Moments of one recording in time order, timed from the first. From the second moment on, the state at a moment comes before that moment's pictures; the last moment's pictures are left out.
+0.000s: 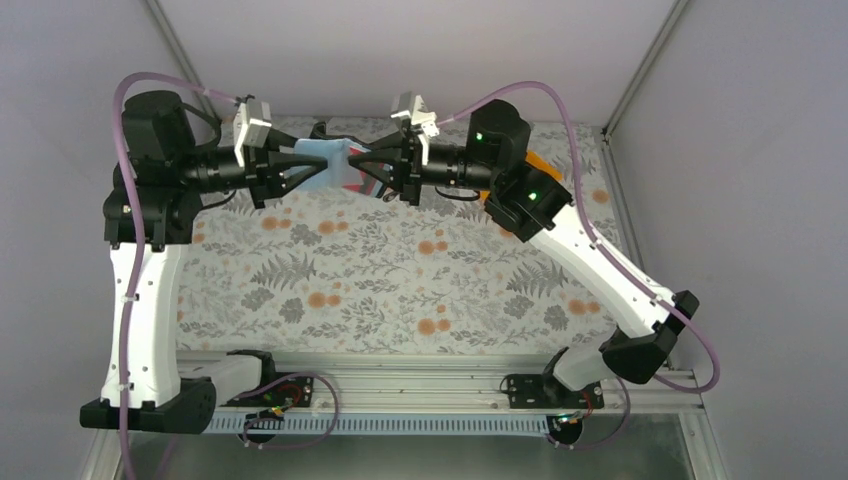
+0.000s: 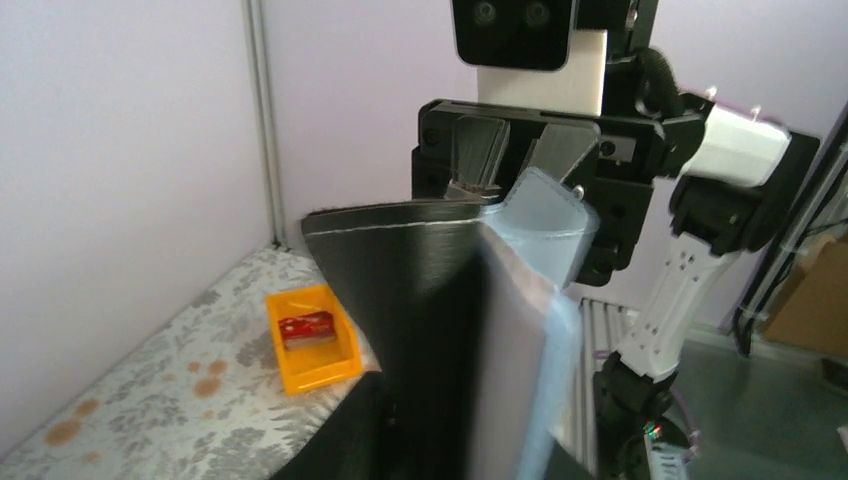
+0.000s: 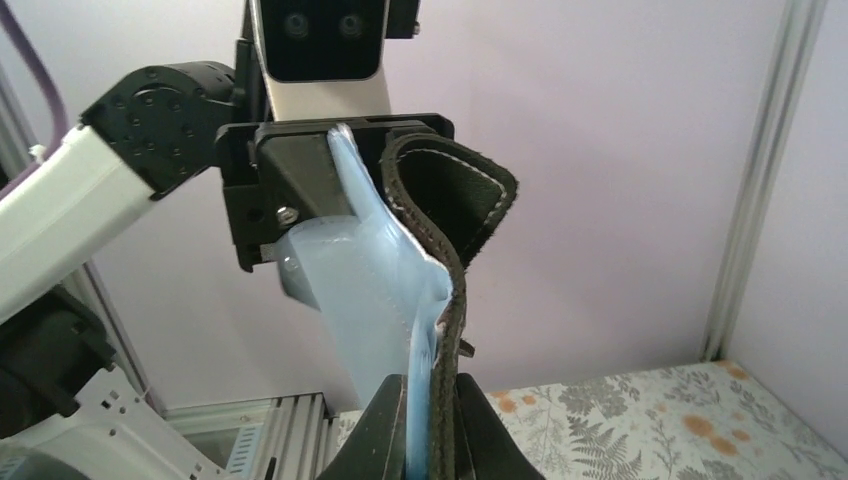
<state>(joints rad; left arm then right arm) -0.05 1.15 1.69 -0.83 1.25 0.20 0.84 1.45 1.71 -0.23 -0.66 0.07</state>
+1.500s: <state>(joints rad) -0.08 1.21 1.74 -0.91 1.17 0.32 0.76 1.38 1.52 -0.17 -0.91 0.03</state>
